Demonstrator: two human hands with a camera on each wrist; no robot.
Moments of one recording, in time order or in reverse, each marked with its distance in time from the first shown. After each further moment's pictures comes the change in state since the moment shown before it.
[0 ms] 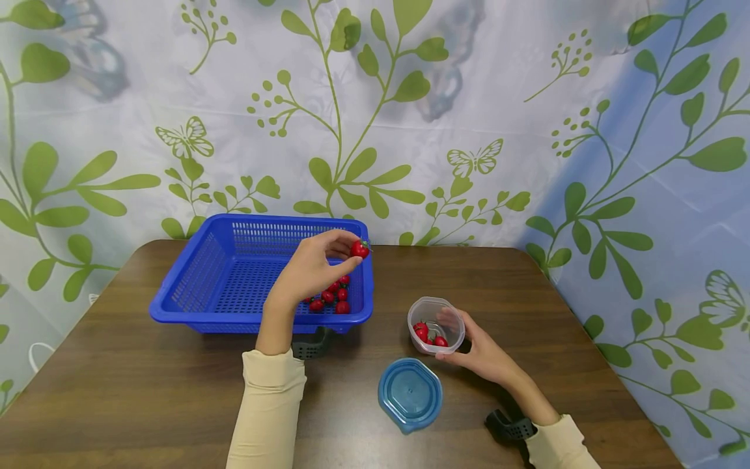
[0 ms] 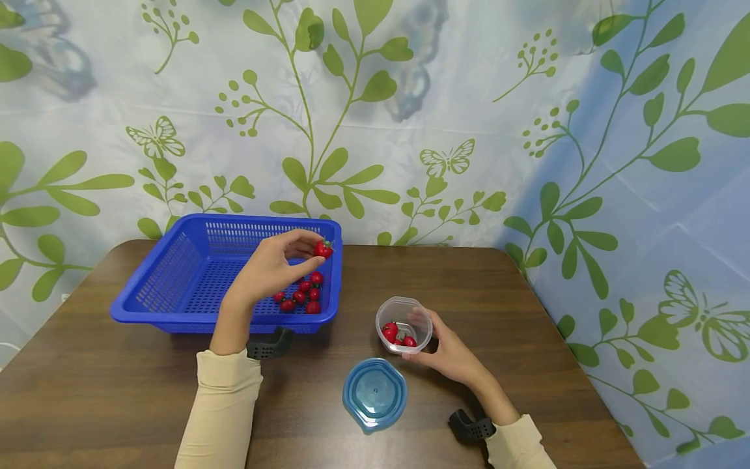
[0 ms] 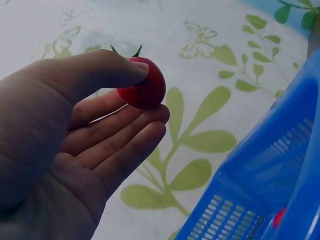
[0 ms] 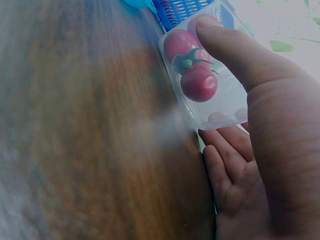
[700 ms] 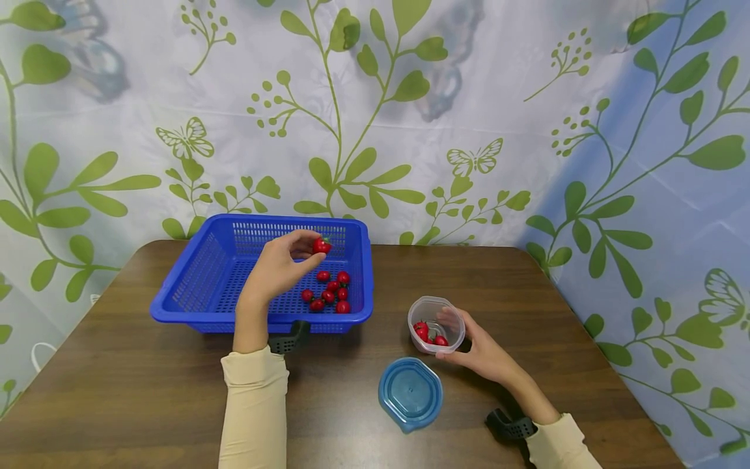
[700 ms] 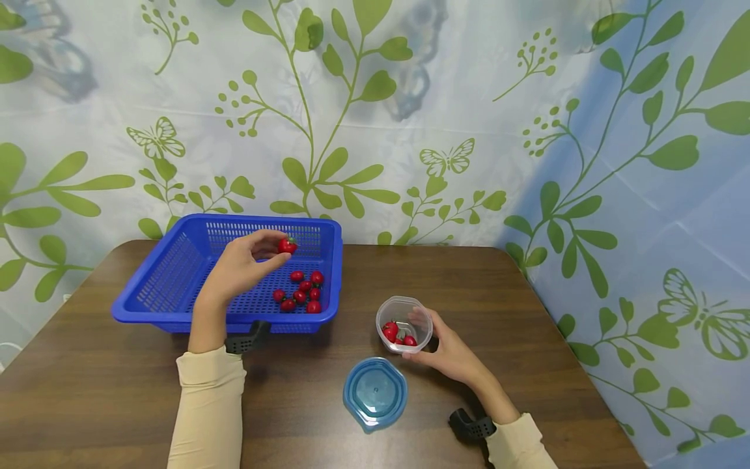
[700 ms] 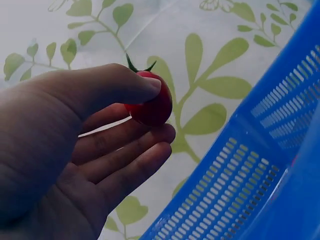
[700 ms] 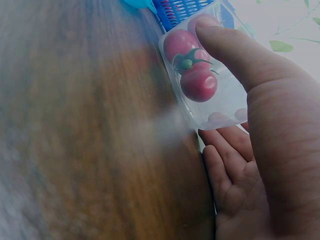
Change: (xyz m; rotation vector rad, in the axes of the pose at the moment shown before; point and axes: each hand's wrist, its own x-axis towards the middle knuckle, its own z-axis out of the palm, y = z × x) left_hand -0.017 -0.036 -0.033 0.100 0.078 -0.149; right_hand 0.000 0.000 -0.001 0.002 -0.001 0.005
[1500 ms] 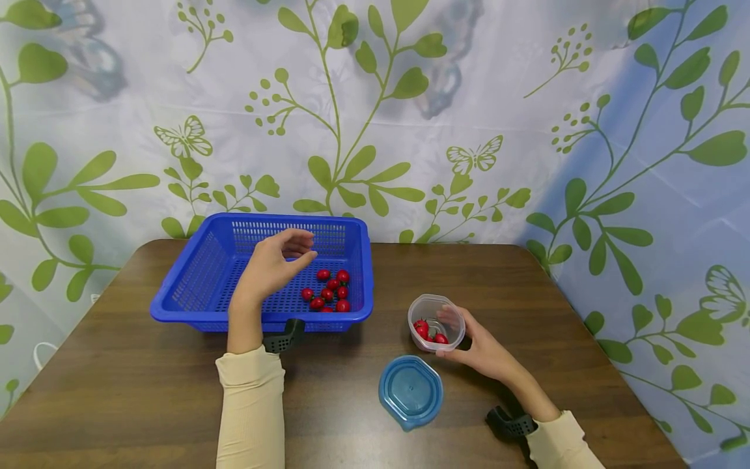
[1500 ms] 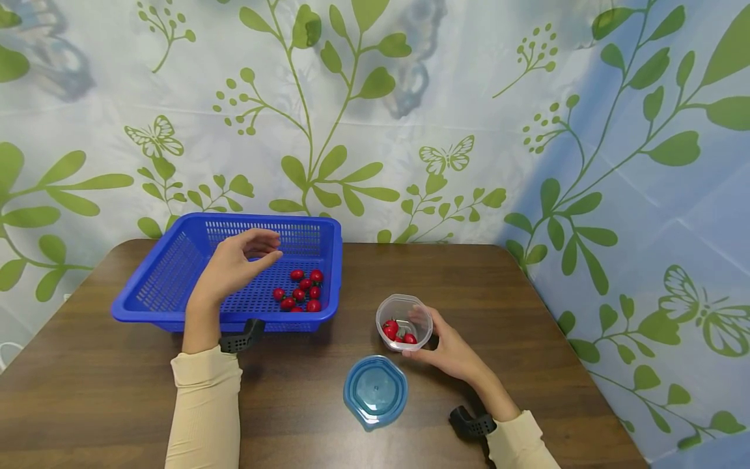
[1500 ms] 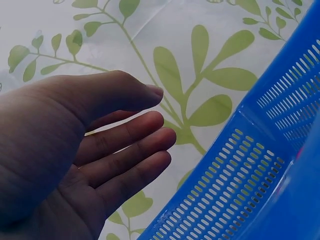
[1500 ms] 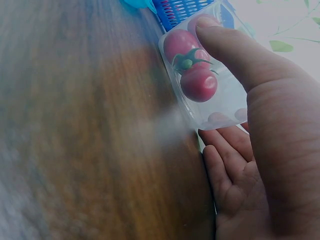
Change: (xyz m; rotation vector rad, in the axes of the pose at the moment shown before) left_hand -0.001 -0.008 -0.007 -0.014 0.024 0.014; right_hand 0.001 0.003 0.000 0.015 -0.005 -0.008
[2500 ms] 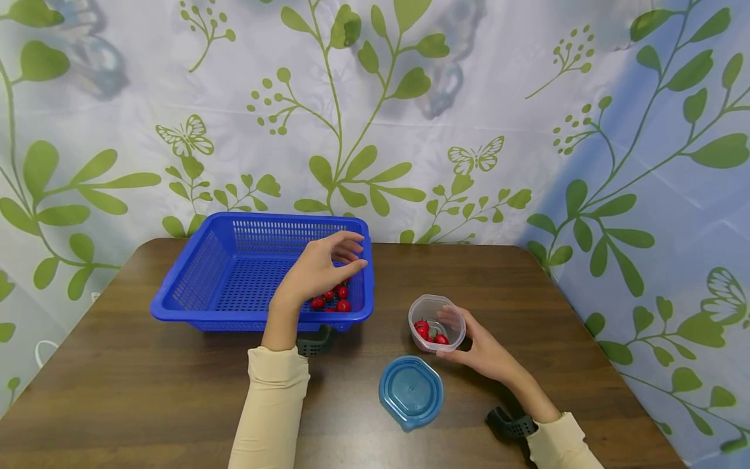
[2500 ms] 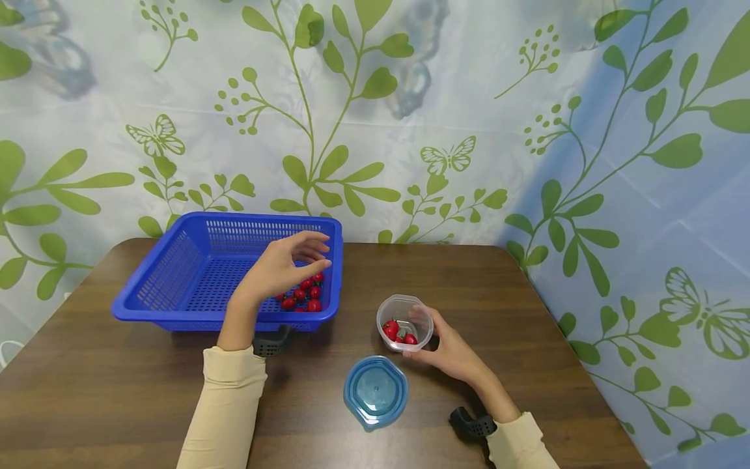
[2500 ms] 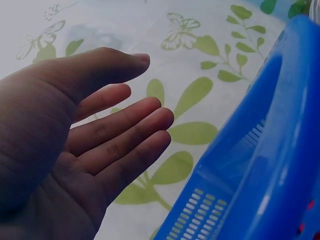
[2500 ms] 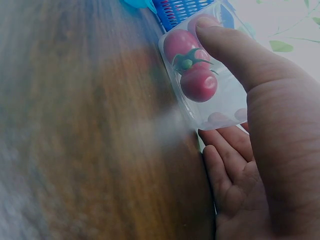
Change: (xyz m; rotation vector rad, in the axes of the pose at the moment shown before) left_hand 0.015 0.036 0.048 -0.050 -0.155 0.147; right_hand 0.000 -0.002 0.000 -0.005 0.000 0.016
